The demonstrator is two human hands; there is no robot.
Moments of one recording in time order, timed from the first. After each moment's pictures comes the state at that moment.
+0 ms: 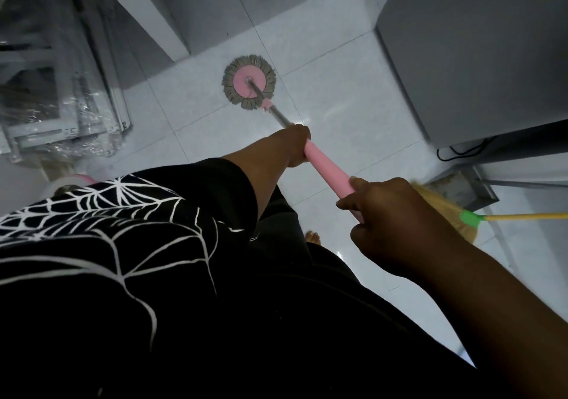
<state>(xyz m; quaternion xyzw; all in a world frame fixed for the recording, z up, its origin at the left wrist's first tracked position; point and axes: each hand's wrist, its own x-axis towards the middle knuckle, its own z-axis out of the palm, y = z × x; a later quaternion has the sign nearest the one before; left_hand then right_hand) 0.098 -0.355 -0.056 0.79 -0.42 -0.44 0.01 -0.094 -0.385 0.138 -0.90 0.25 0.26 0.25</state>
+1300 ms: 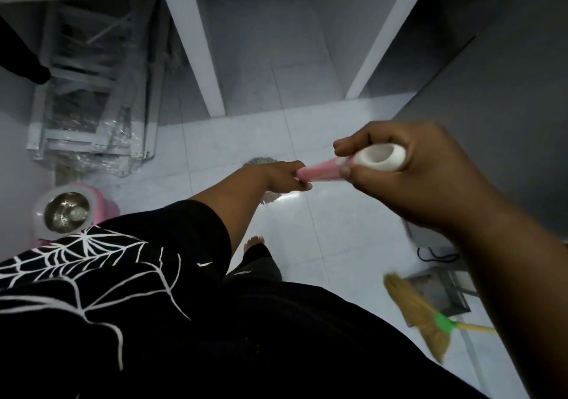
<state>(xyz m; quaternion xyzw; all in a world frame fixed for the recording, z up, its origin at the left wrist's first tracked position) 0.172 -0.302 0.009 0.77 -0.37 -0.50 0.17 -0.001 -0.400 0.260 -0.90 0.17 0.00 0.41</state>
